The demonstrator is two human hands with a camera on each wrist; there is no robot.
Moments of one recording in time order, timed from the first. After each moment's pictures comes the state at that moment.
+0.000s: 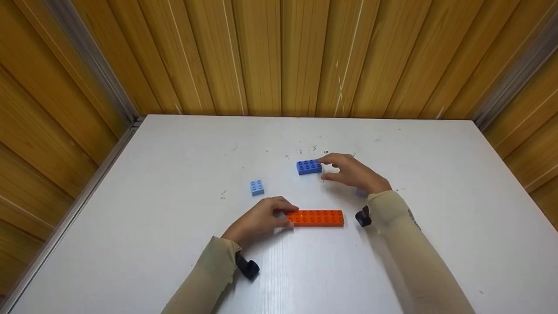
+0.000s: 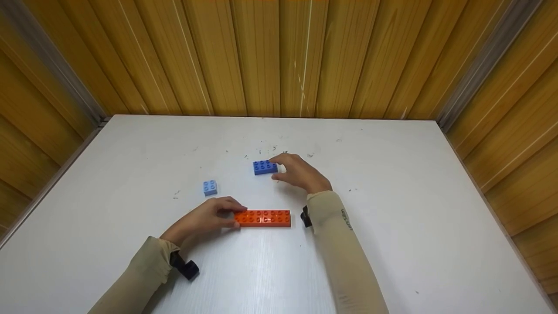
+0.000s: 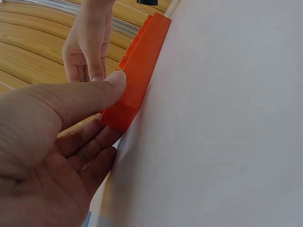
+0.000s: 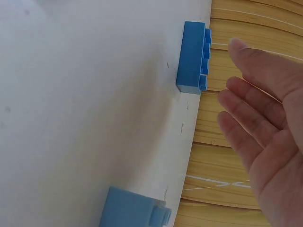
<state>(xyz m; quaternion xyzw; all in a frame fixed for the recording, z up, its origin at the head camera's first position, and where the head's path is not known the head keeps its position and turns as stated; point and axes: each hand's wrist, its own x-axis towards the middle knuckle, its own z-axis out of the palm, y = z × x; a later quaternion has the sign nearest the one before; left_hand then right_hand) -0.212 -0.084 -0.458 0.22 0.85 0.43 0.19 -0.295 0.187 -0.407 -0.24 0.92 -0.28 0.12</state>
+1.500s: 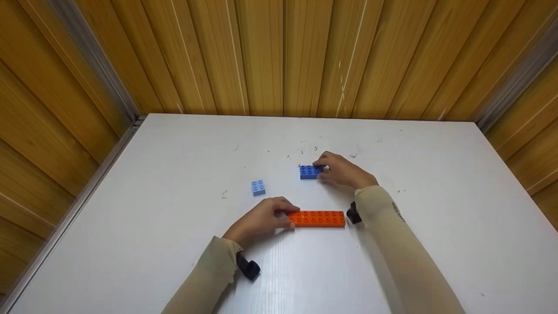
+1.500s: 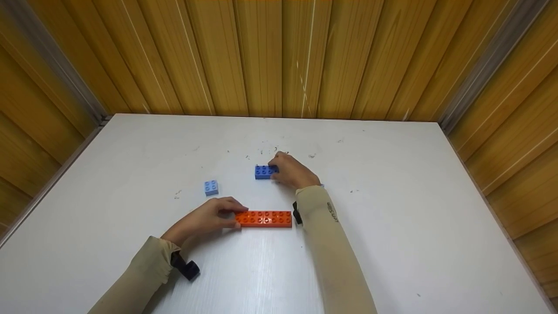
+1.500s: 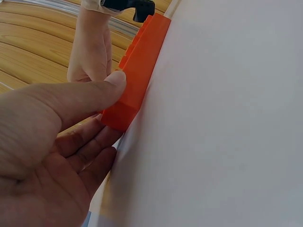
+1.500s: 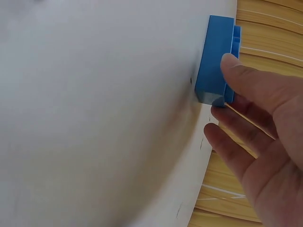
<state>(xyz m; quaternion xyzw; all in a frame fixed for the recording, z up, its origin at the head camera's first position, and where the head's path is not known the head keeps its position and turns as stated) -0.212 -0.081 -0.456 0.23 0.86 0.43 0.18 -0.313 0.165 -0.417 -0.21 0.94 -0.24 0.15</state>
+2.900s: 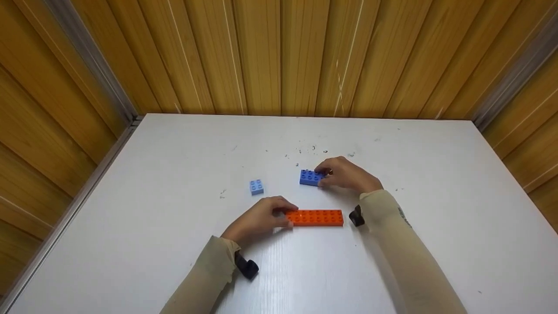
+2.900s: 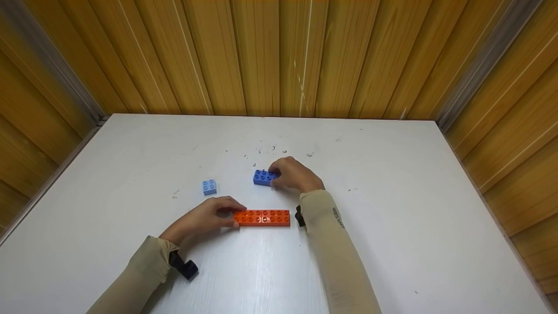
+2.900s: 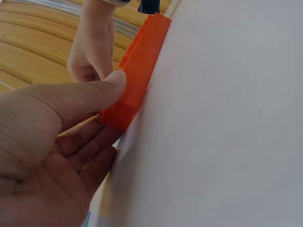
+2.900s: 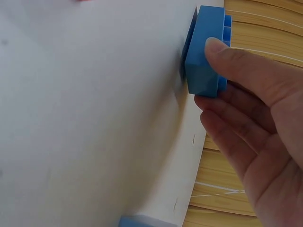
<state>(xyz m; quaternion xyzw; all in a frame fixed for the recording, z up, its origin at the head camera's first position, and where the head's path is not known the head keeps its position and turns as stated) -0.212 -0.084 -0.456 0.23 0.86 0.43 0.18 -0.300 0.177 -0.415 -0.24 0.92 -0.26 0.15</state>
